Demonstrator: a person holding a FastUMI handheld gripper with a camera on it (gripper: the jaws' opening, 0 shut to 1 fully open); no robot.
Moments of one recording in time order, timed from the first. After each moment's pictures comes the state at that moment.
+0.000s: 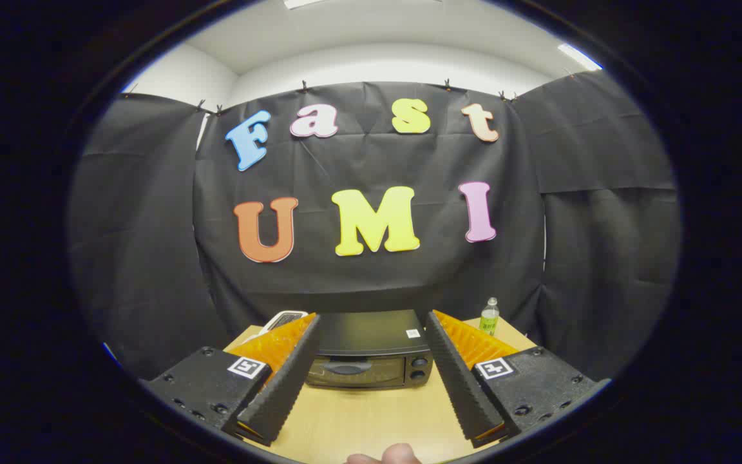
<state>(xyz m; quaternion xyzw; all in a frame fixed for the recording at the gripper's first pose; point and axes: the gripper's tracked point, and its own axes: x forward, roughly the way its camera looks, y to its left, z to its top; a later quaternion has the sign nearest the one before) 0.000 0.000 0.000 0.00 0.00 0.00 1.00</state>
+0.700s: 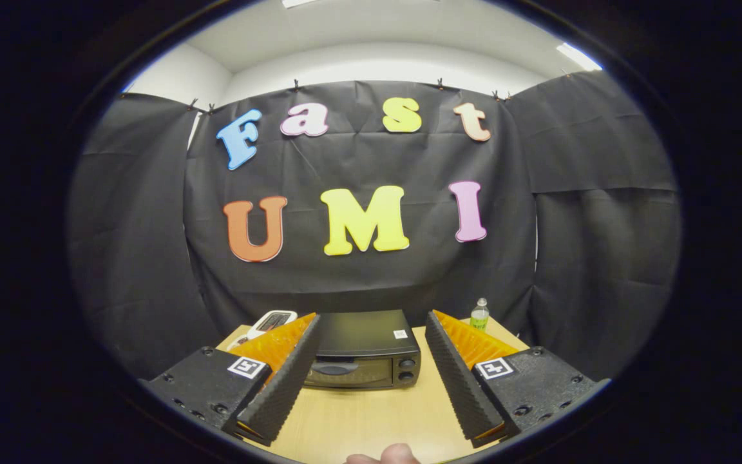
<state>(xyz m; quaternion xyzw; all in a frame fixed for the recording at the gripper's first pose) 0.006 -0.021 0.003 0.00 0.00 -0.02 1.00</state>
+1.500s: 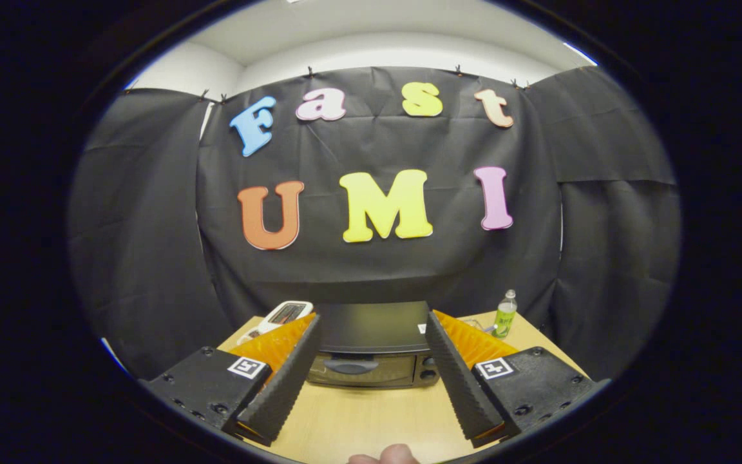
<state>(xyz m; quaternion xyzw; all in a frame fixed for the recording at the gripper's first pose) 0.055 0.010 -0.033 -0.01 0.03 0.03 1.00</state>
